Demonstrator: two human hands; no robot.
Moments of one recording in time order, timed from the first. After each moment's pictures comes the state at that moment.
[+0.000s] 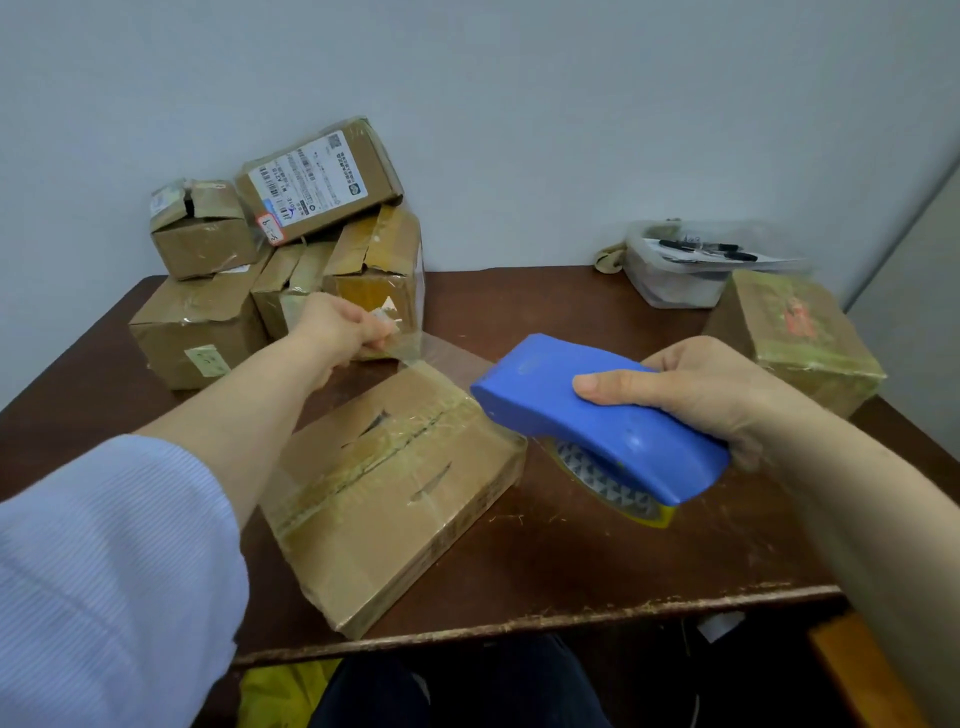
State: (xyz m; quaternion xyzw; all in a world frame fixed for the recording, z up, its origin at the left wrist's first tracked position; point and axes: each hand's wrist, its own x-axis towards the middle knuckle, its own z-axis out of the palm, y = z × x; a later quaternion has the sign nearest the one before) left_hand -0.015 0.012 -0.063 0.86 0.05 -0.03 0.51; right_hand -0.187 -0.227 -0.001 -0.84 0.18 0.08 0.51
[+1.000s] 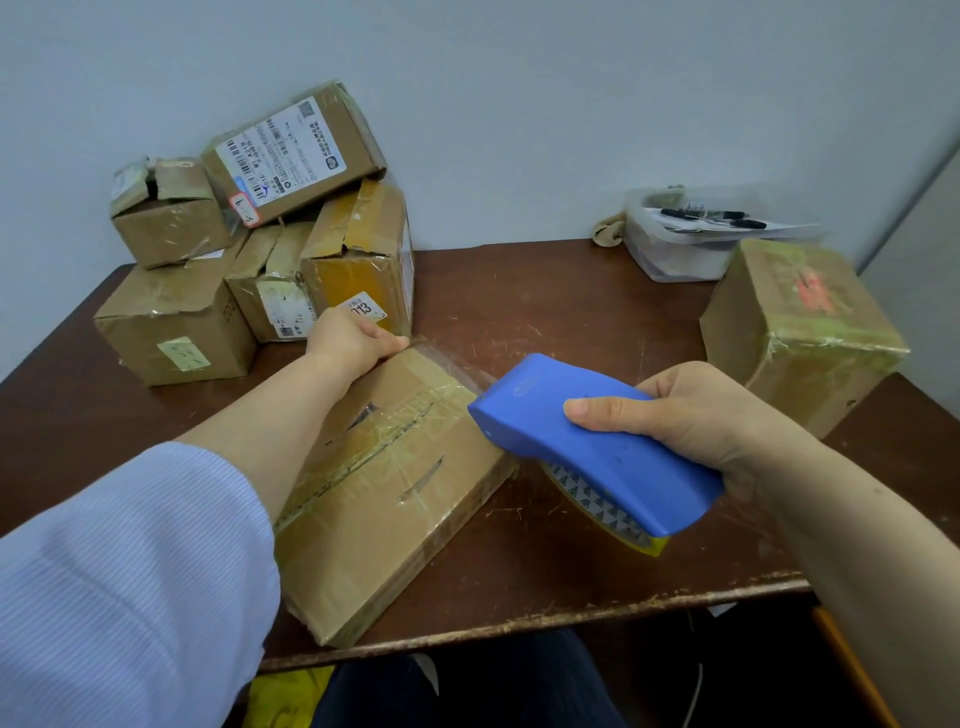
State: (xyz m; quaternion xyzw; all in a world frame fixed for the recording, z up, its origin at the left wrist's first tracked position) left_hand 0.004 -0.007 -0.102 0.89 0.06 -0.04 0.44; right_hand -0.186 -0.229 -0.031 -0.83 0.22 0.12 0.50
